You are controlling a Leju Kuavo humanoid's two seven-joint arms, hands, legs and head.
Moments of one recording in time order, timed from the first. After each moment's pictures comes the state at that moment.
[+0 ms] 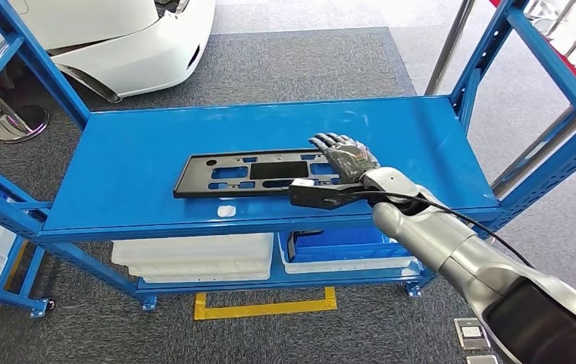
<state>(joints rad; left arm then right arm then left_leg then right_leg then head) -0.15 -0.02 -1.23 -0.21 0.99 0.35 0.05 -0.92 -0.28 0.95 -0.81 0.57 0.06 0.15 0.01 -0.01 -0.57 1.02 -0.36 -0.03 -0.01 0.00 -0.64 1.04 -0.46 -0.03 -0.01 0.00</state>
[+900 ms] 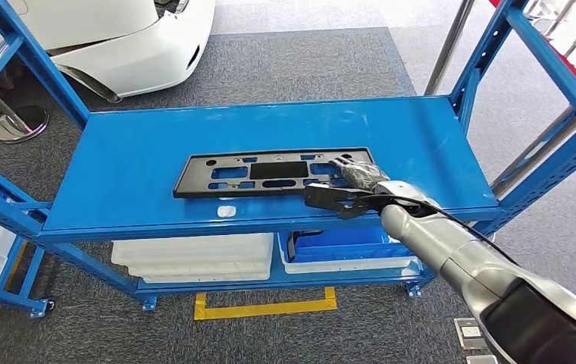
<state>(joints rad) -0.15 -0.02 -1.23 -0.21 0.99 0.35 0.05 -0.90 -0.29 0.95 -0.65 0.41 0.15 0.20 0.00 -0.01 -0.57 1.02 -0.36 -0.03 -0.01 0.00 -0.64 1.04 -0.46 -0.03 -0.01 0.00</state>
